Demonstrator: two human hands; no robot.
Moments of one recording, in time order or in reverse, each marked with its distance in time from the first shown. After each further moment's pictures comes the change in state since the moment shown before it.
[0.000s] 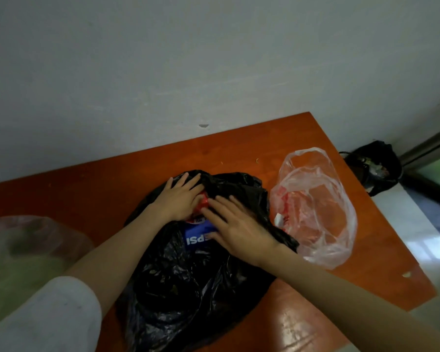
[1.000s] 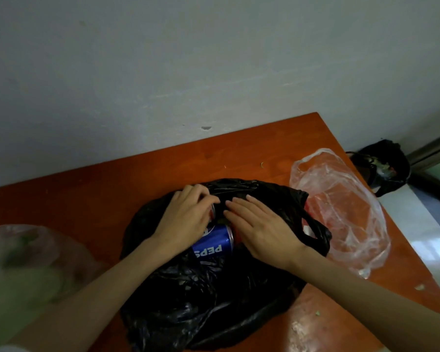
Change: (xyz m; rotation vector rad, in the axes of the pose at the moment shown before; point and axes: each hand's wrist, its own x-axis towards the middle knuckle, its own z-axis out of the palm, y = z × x) left_hand -0.041 0.031 -0.005 -0.105 0.671 0.195; right_hand -0.009 0.043 -0.007 -0.081 0.024 -0.072
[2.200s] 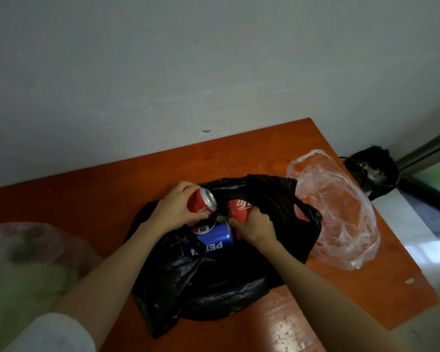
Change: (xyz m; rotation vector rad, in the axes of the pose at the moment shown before) left_hand 0.006 -0.044 0.017 -0.321 -0.301 -0.353; right_hand 0.027 -0.017 0.029 0.550 -0.303 1.197
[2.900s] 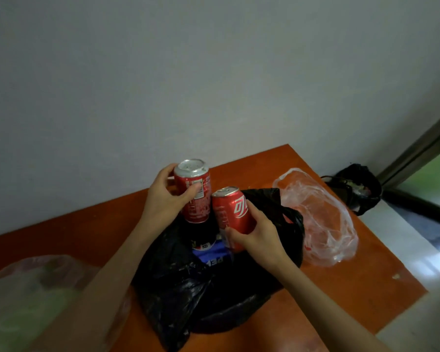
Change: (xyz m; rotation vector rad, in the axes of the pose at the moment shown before) left_hand -0.048 0.075 -0.089 -0.686 0.452 0.075; right_hand -0.100 -0.015 -0.054 0.577 0.146 -0.495
